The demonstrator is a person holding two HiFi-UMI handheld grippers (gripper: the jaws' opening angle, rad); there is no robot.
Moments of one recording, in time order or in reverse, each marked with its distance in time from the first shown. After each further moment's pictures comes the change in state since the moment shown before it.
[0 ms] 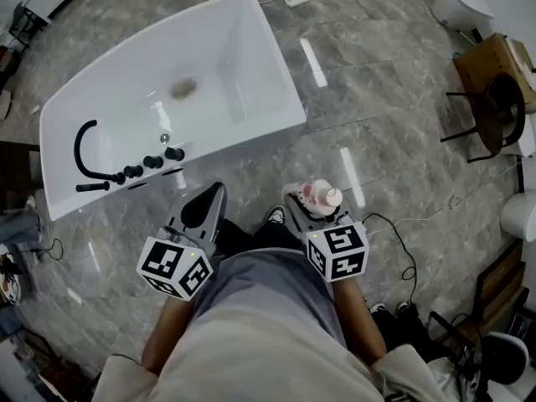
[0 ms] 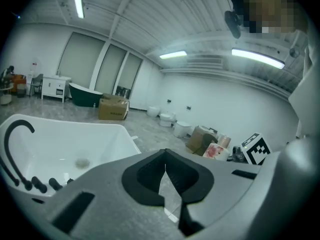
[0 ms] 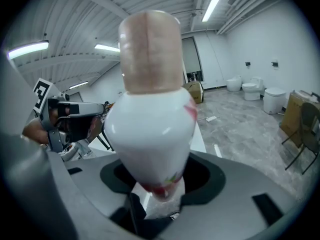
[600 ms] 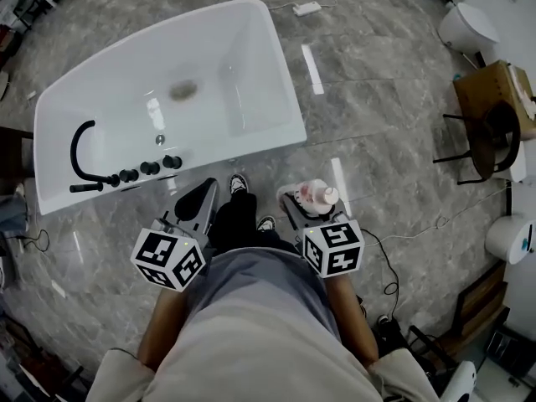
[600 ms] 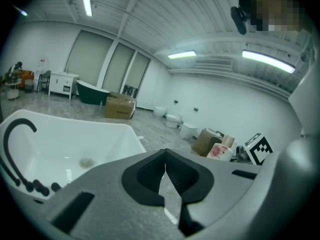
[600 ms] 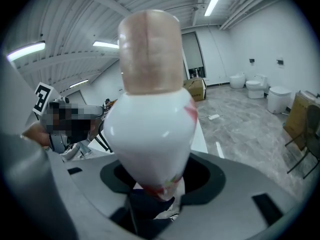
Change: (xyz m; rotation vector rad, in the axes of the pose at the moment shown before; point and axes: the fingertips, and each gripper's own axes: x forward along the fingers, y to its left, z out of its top) left arm 0.038 0.068 0.022 -0.063 0.009 0.049; right arm 0.061 -0.015 0.041 -0.001 0.060 0.013
